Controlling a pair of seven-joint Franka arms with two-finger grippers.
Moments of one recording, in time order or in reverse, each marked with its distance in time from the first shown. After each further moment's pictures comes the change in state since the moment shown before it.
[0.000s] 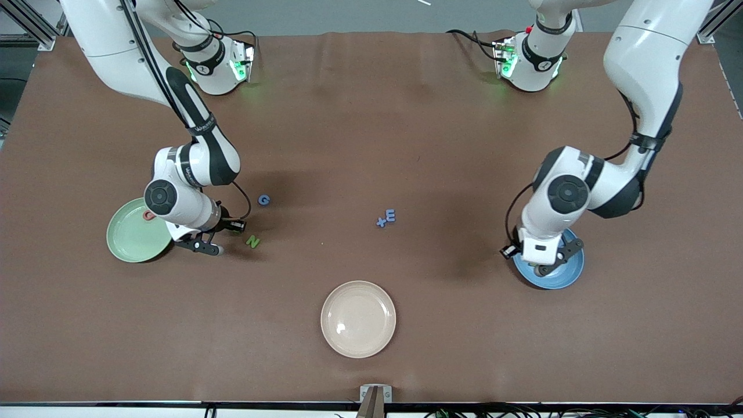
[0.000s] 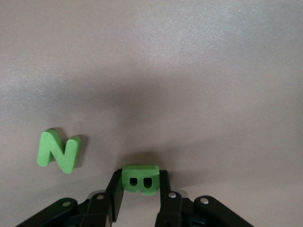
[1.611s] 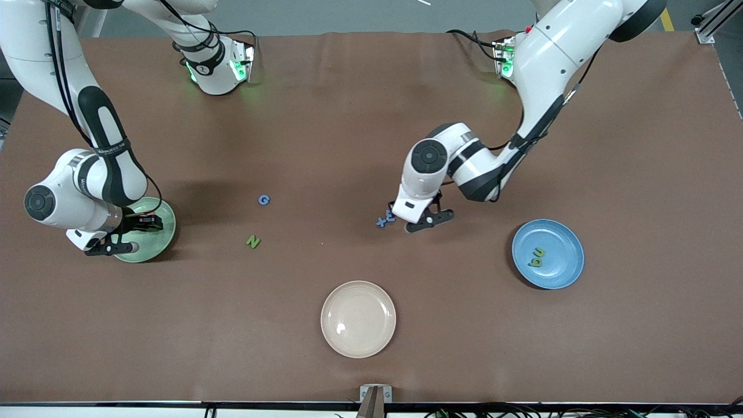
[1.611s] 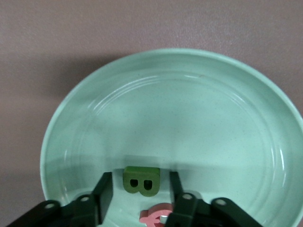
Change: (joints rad) left arm -0.413 0.168 -0.104 0.124 0.000 -0.026 -0.230; right arm -0.251 0.025 -0.167 0.060 0.000 -0.076 -0.753
